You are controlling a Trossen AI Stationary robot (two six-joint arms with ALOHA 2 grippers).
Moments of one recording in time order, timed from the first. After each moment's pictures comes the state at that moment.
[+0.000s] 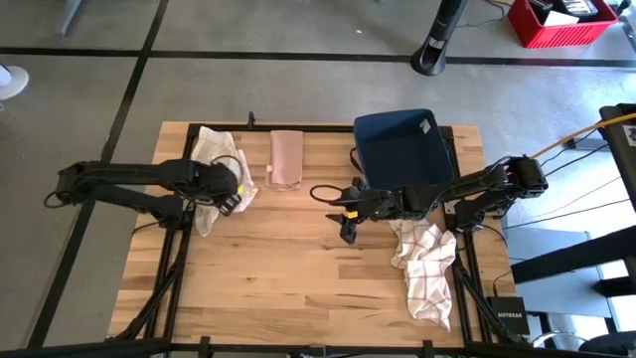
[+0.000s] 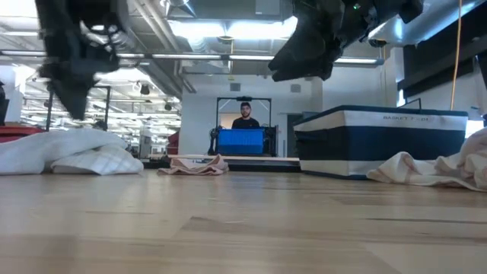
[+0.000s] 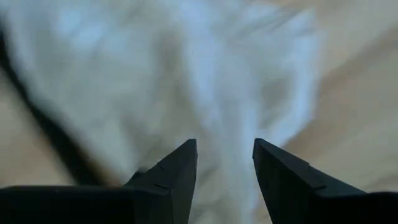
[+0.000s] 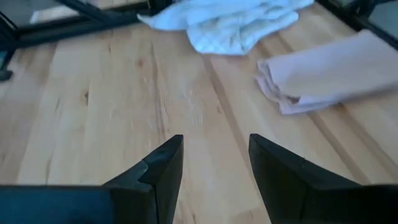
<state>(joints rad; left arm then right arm) 0.13 0.99 0.73 -1.21 -0.35 -0.78 0.13 1.46 0.88 0.04 0.24 0.27</state>
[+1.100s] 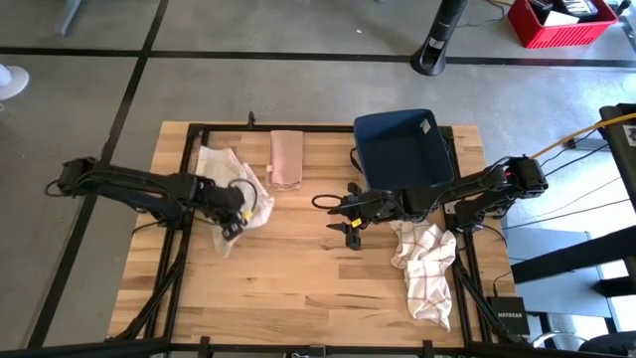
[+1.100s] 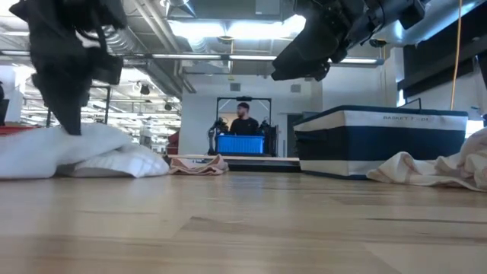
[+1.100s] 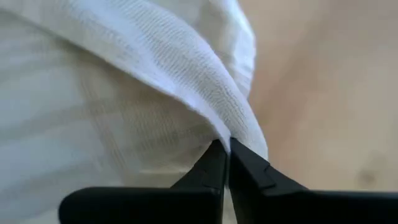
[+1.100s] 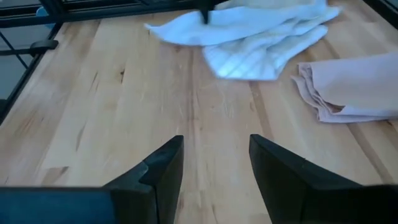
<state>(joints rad) -0.07 1.00 0.58 -0.79 -0.02 -0.62 0.13 1.46 0.85 0.07 0.10 0.16</state>
